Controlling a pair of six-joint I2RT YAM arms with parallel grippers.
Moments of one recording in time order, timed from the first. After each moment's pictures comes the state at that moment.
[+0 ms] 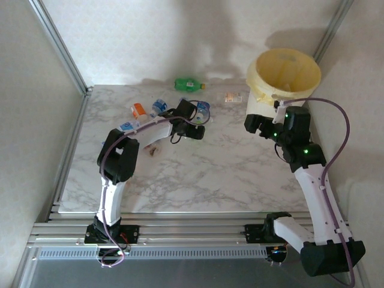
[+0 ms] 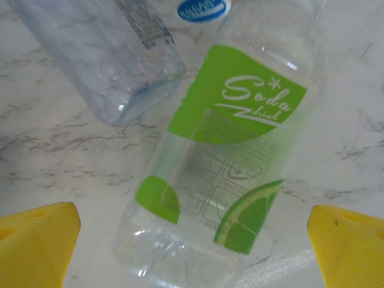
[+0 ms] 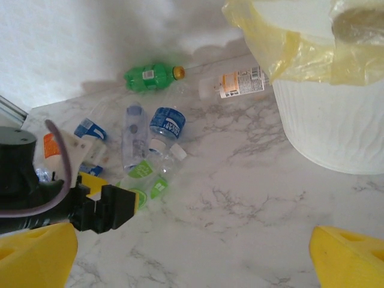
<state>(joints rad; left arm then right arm) -0.56 2.13 1.65 -0.52 -0.01 -0.27 0.15 1.00 1.11 -0.61 -0.19 0.32</state>
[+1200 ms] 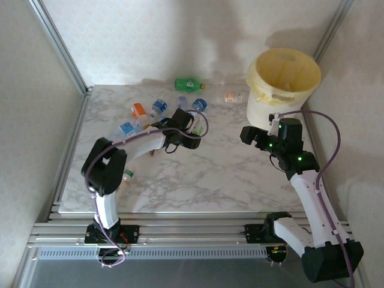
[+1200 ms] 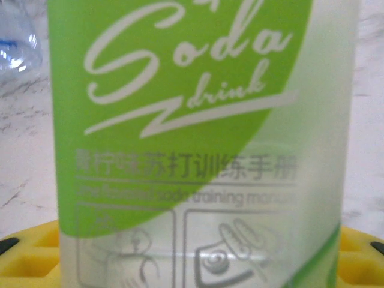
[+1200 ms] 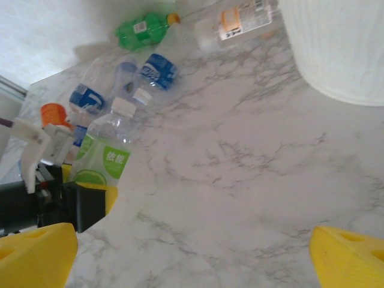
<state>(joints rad) -0.62 1.86 1.34 -0.39 0.07 -0.20 0.16 0.95 0.93 -0.57 -0.26 0.41</state>
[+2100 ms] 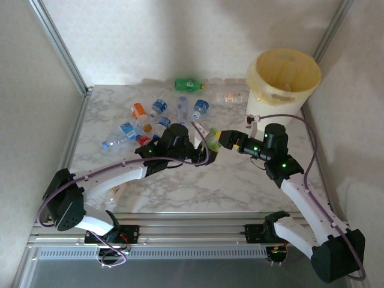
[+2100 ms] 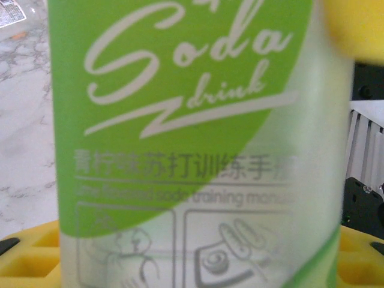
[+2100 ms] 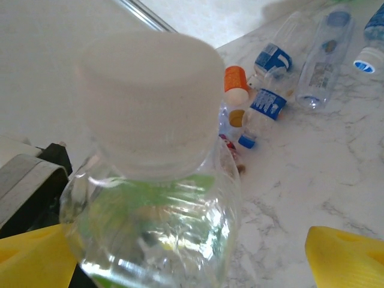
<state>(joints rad) -0.85 1.44 1.06 -0.06 0.25 -0.19 0.37 0.96 0.75 -0.08 -0.63 0.71</state>
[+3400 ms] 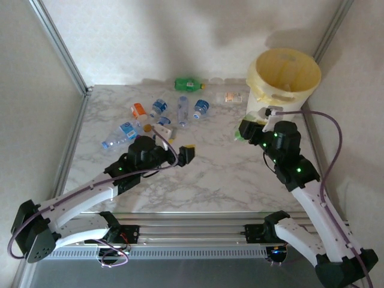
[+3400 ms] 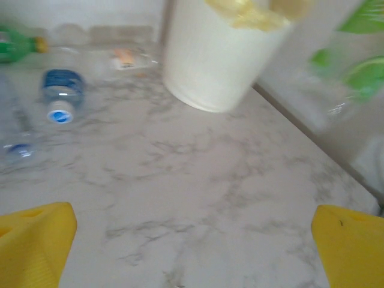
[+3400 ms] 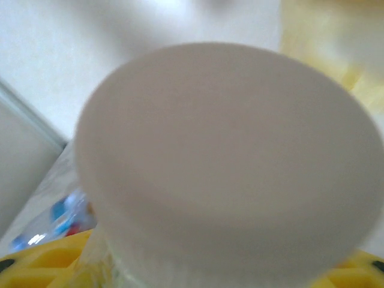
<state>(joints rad) -0.73 1.05 0.72 0.07 0.00 -0.37 0.40 0.83 0.94 -0.33 0.08 0.35</state>
